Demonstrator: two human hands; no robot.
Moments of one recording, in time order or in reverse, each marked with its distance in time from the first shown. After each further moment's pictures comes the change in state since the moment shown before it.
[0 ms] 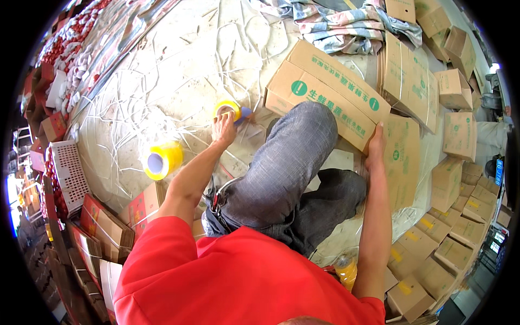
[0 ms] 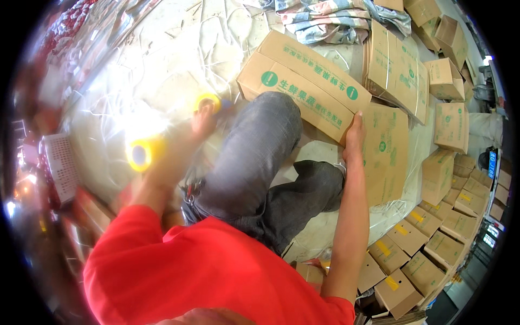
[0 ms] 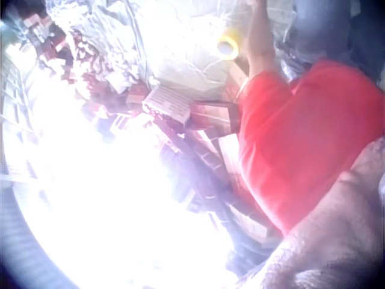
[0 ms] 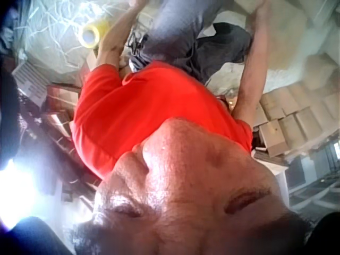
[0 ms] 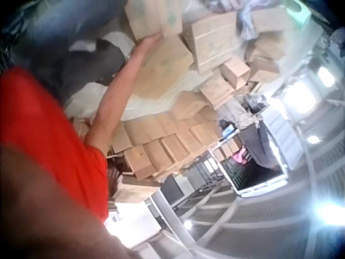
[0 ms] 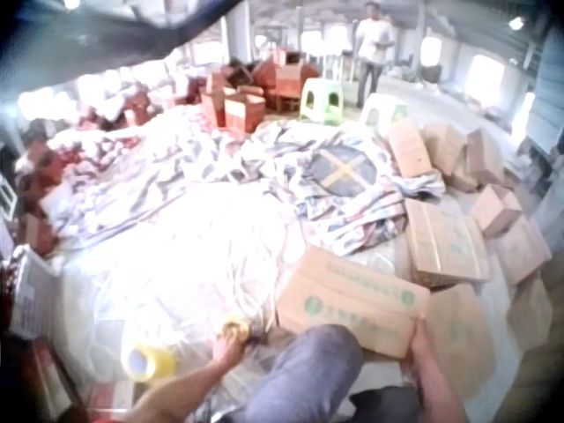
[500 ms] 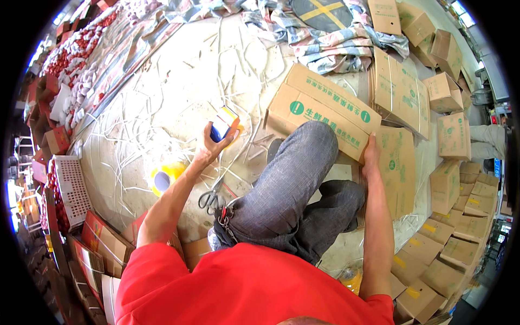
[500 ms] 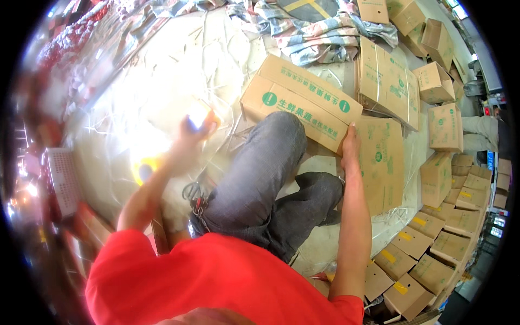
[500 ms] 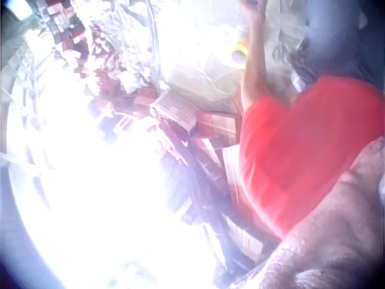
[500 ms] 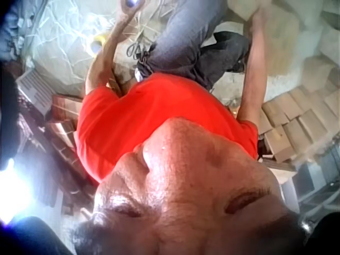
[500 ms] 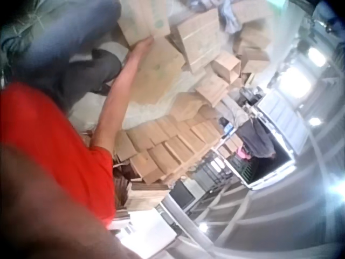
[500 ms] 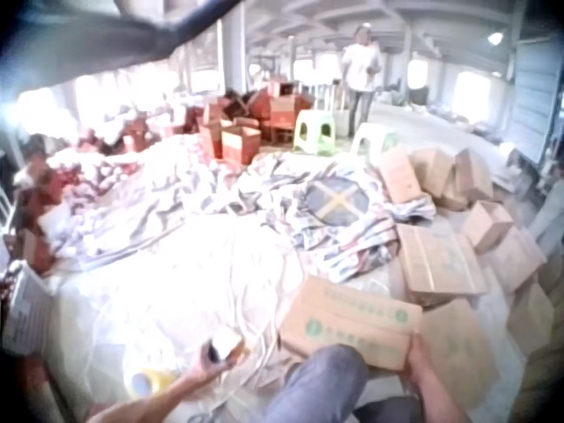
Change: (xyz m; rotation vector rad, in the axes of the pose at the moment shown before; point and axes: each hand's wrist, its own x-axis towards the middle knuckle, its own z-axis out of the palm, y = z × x) left_hand -0.012 -0.004 -0.145 -0.671 0.122 -0.079; right_hand 0.022 0.018 -0.002 -0.029 0.013 -0.045
